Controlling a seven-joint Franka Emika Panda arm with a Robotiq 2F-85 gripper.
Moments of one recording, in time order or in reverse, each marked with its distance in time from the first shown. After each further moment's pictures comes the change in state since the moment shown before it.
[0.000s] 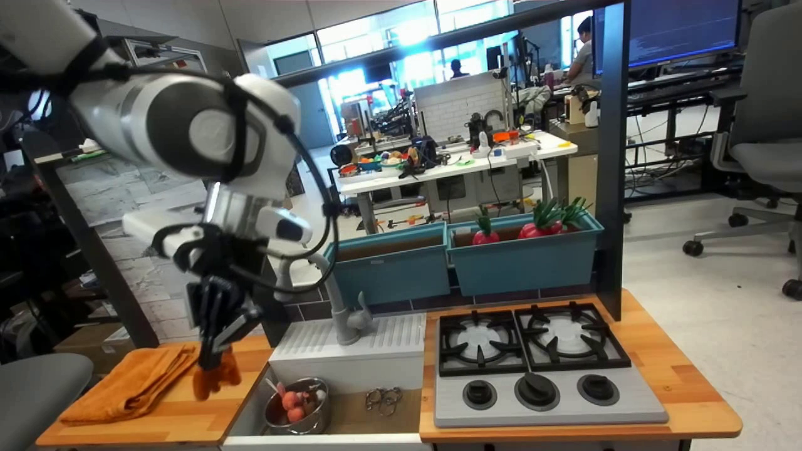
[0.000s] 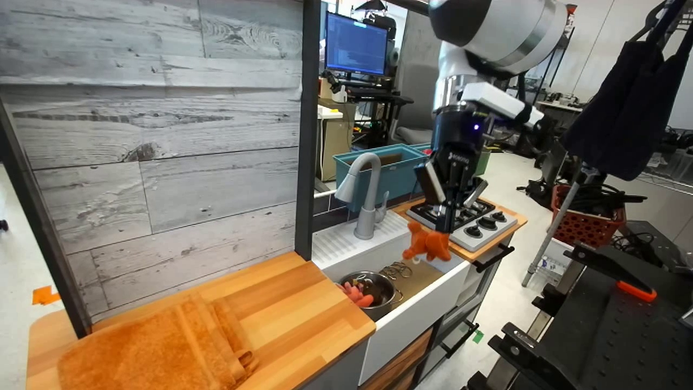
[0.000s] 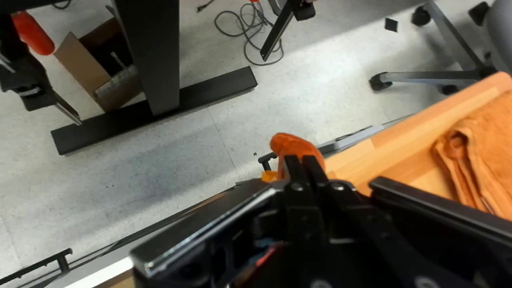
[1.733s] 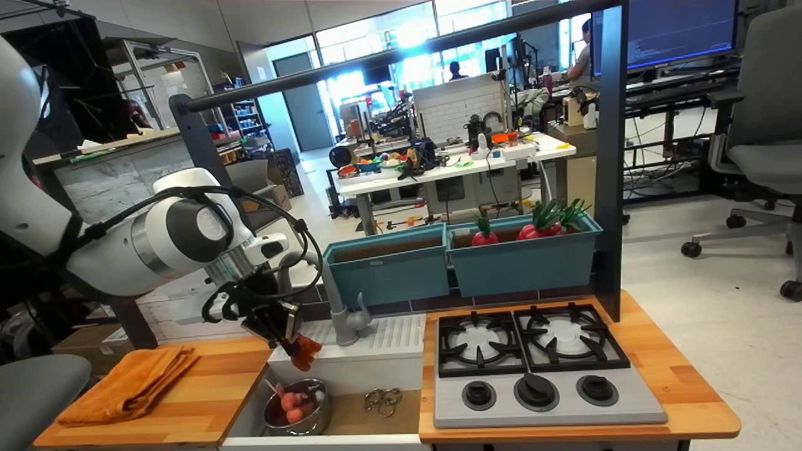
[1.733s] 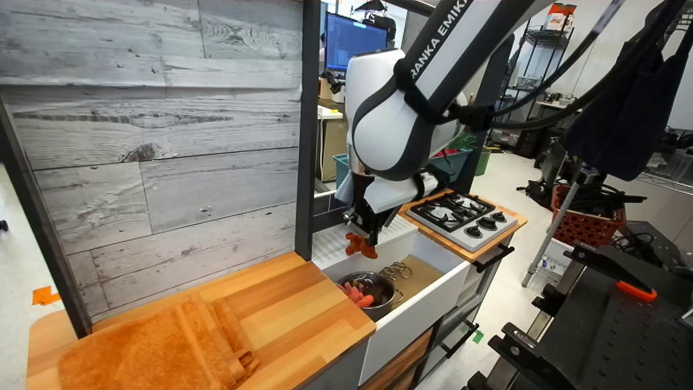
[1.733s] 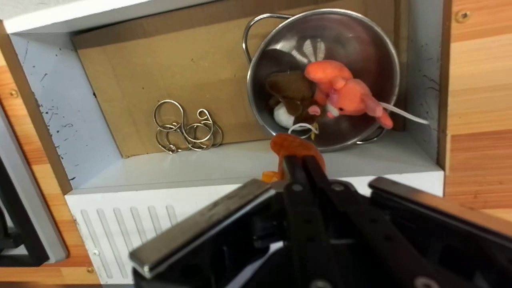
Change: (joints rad) arm 0.380 0.367 -0.232 0.289 -0.447 0.527 0.386
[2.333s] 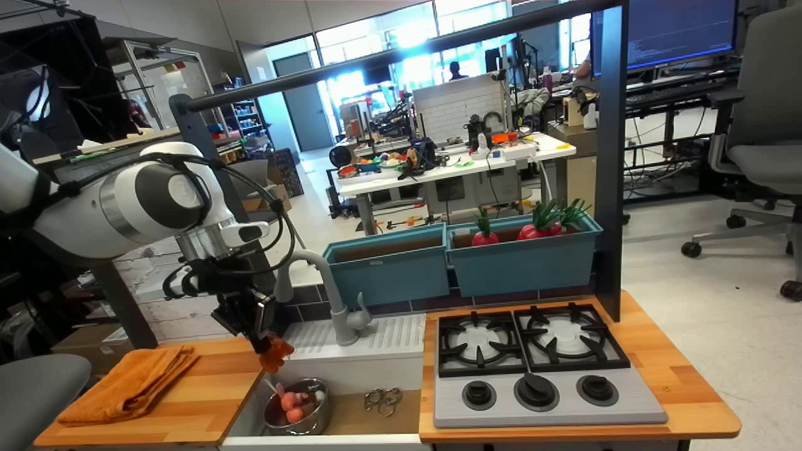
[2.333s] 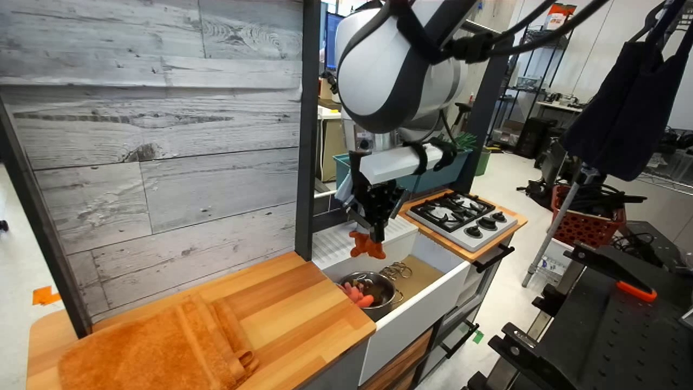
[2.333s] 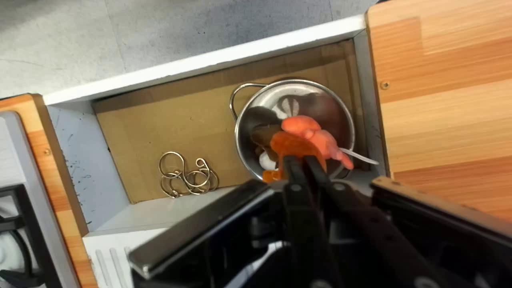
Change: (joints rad) arm 0.001 -0.114 0.040 -0.039 0.049 -0.223 0.007
